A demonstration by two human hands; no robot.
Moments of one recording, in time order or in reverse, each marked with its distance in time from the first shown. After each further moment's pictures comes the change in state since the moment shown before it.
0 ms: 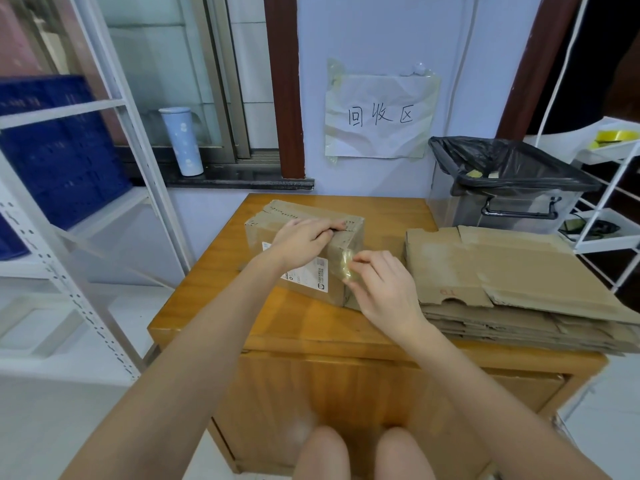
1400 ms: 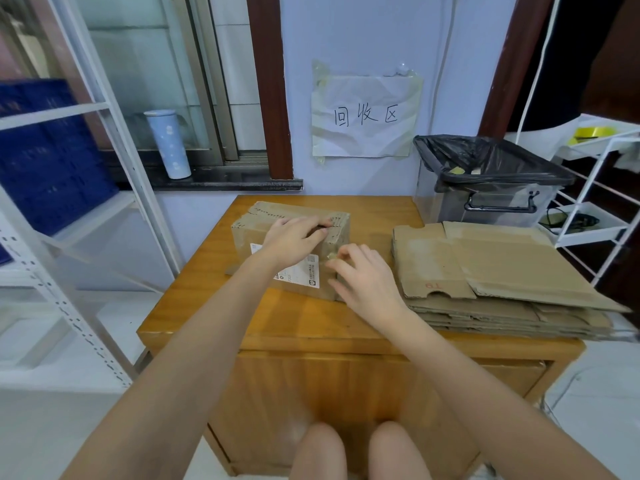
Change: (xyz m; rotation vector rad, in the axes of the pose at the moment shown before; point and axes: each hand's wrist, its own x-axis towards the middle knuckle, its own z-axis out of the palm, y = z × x) left_hand 0.000 0.009 0.004 0.040 0.029 -0.056; right_hand 0.006 0.001 0.004 -0.070 -0.184 0.046
